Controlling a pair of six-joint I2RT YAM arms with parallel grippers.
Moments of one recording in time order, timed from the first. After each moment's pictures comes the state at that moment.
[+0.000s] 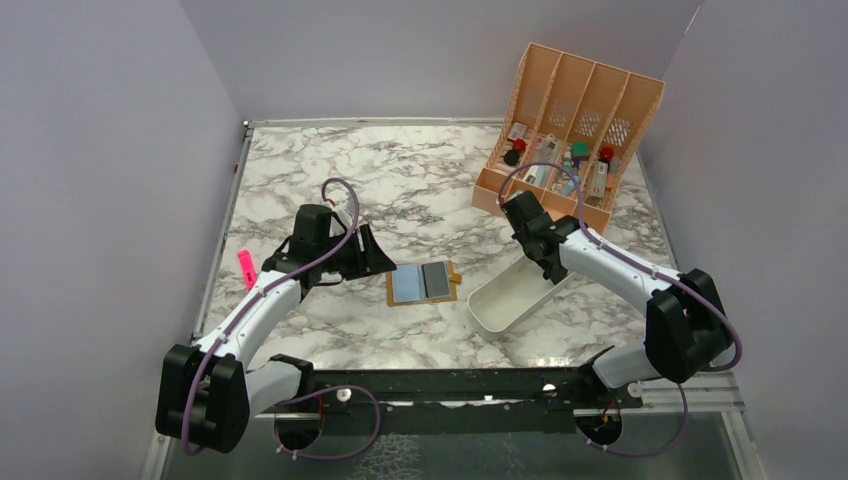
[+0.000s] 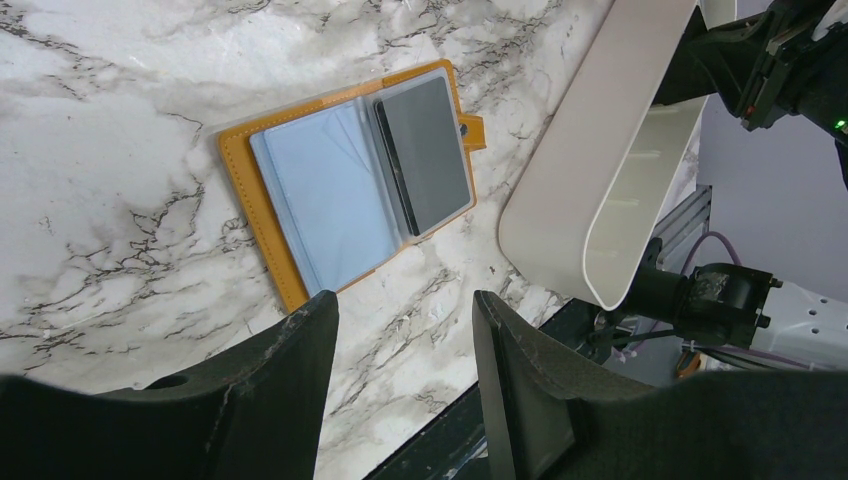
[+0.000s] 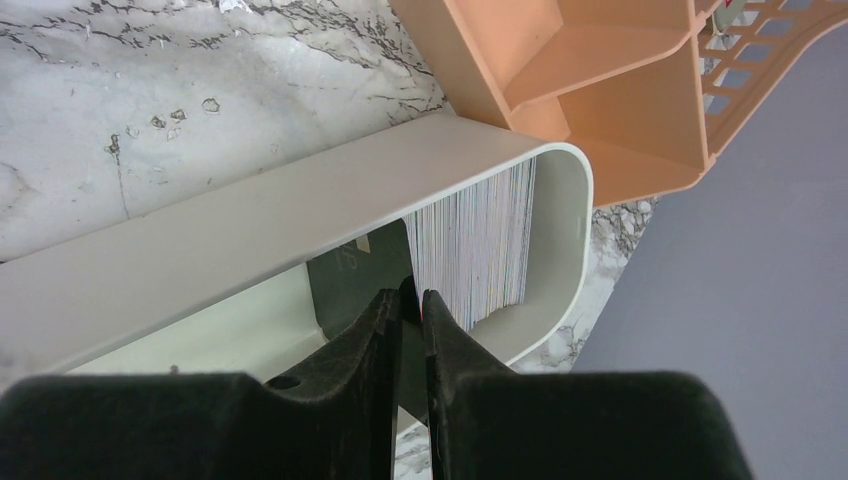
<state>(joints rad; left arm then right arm) -0.26 1.11 0.64 -0.28 0.58 -0.54 0.53 1.44 0.93 -0.62 0.59 -0.20</state>
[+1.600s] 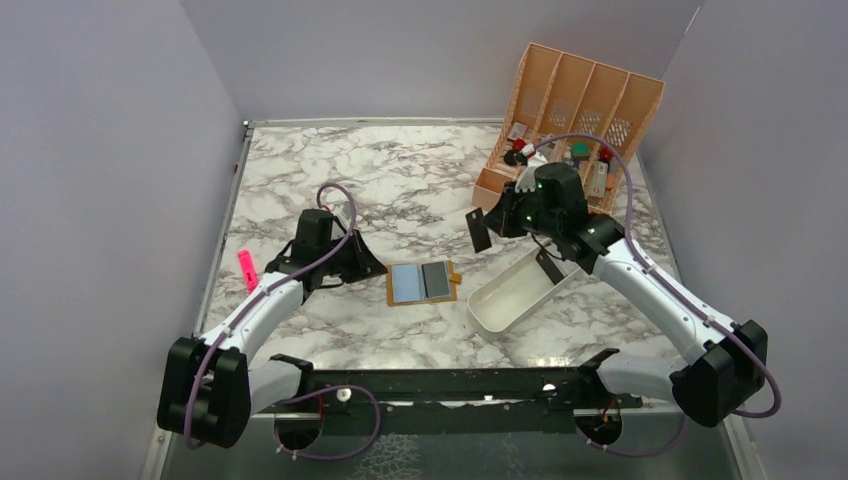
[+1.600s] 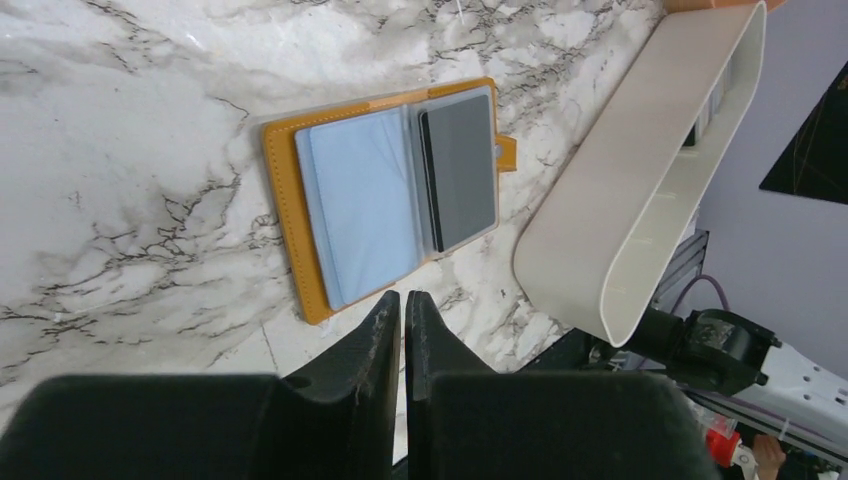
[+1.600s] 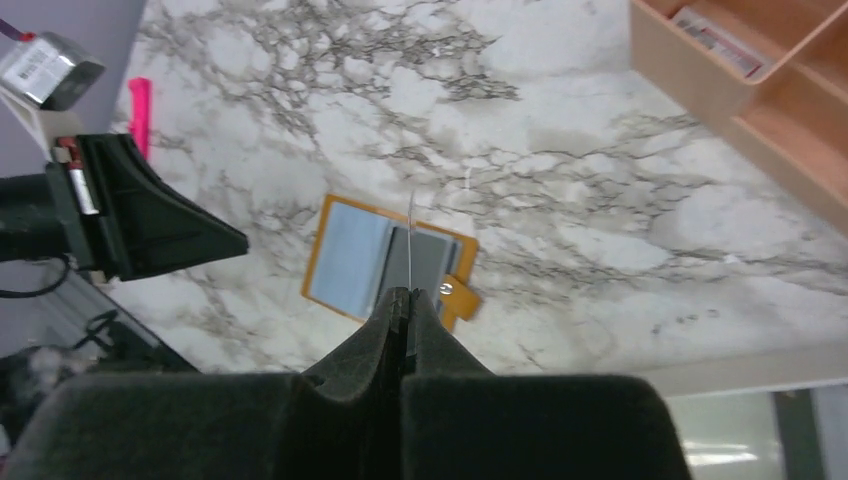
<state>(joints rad) -0.26 1.13 0.61 -0.25 0.52 -0.62 0.53 1.21 1.08 -0.43 -0.12 0.36</state>
